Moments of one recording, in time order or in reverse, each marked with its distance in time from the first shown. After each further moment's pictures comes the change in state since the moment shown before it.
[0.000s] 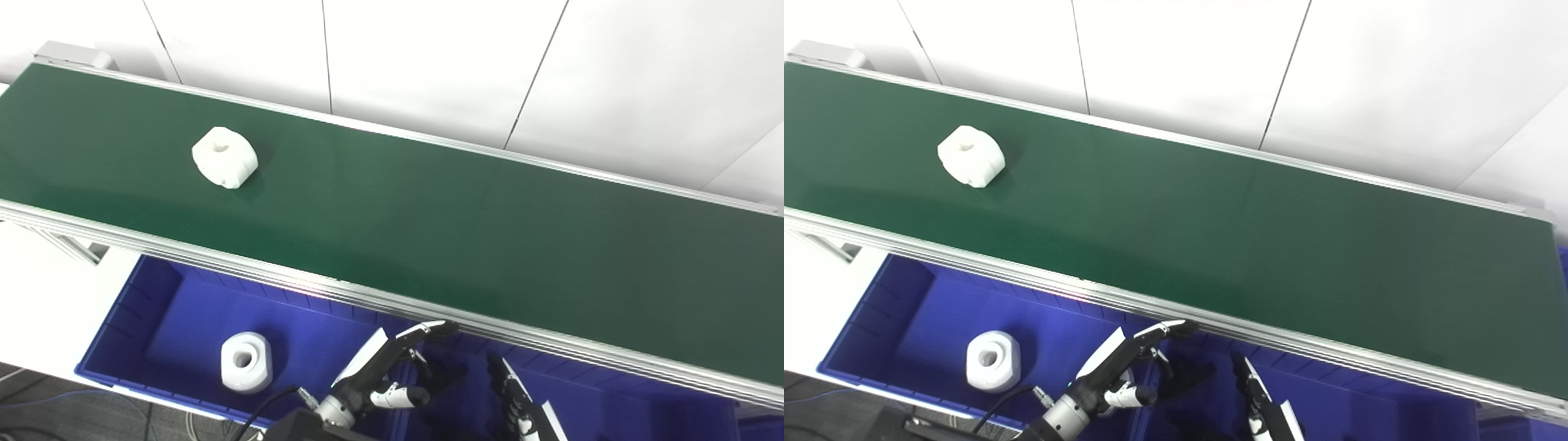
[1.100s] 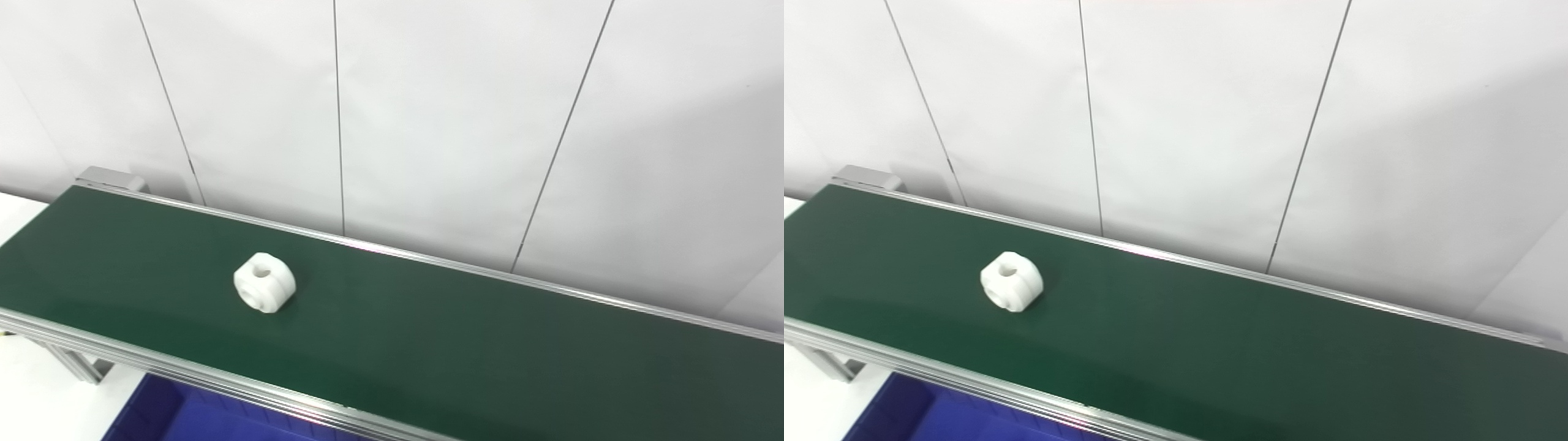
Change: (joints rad) left arm 0.011 0.074 -0.131 -0.118 0.011 0.026 0.077; right arm -0.041 0.043 -0.075 0.081 0.017 -0.007 0.095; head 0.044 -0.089
